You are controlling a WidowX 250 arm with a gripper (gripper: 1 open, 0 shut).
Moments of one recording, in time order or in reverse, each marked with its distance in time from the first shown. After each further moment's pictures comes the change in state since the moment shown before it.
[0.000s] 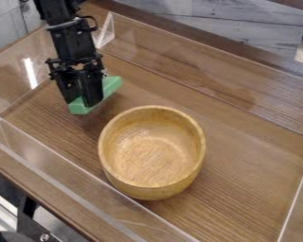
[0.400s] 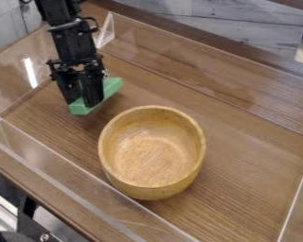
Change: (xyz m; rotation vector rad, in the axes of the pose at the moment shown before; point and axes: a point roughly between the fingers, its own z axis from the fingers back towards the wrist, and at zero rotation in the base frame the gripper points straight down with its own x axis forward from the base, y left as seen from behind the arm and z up) arm 0.003 0.002 -0.002 -0.008 0.009 0.004
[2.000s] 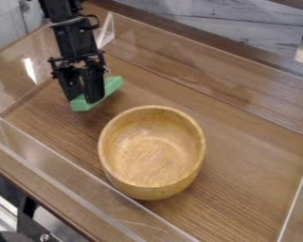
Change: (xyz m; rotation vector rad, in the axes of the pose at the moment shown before) arm 0.005 0.002 0.003 -0.027 0.037 0.021
